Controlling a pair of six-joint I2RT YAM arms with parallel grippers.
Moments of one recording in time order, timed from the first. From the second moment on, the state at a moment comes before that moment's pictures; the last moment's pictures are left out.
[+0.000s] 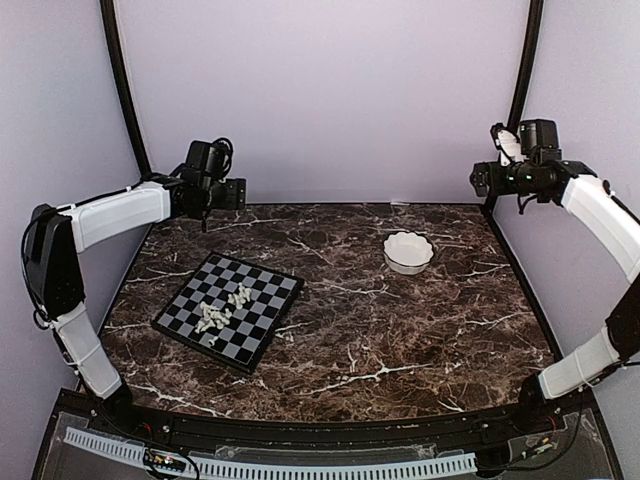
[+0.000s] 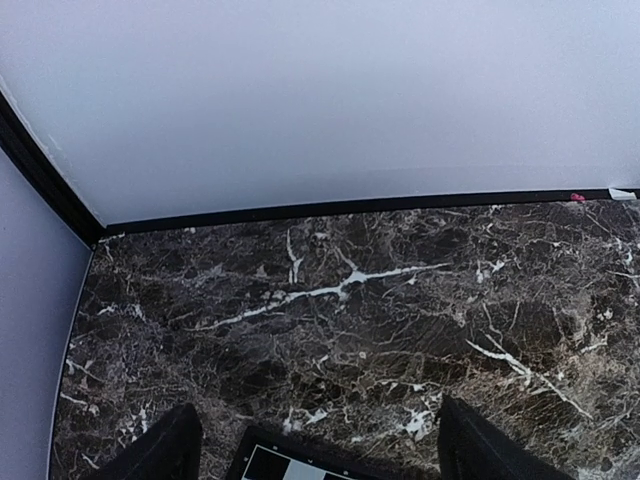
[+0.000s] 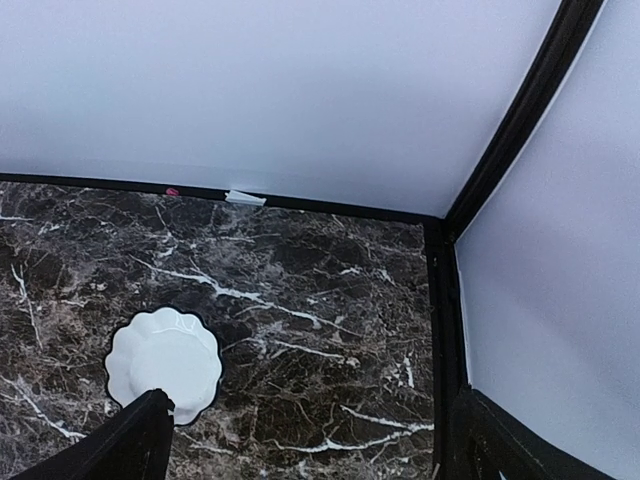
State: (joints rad) left arm -0.45 1.74 1.46 -0.27 -0.44 -0.17; right arm 0.11 1.39 1.40 -0.54 0.05 -0.08
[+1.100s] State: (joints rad) left arm -0.34 1.27 0.99 -0.91 -0.20 -0.96; right arm 0.23 1.33 1.31 -0.69 -0.43 -0.42
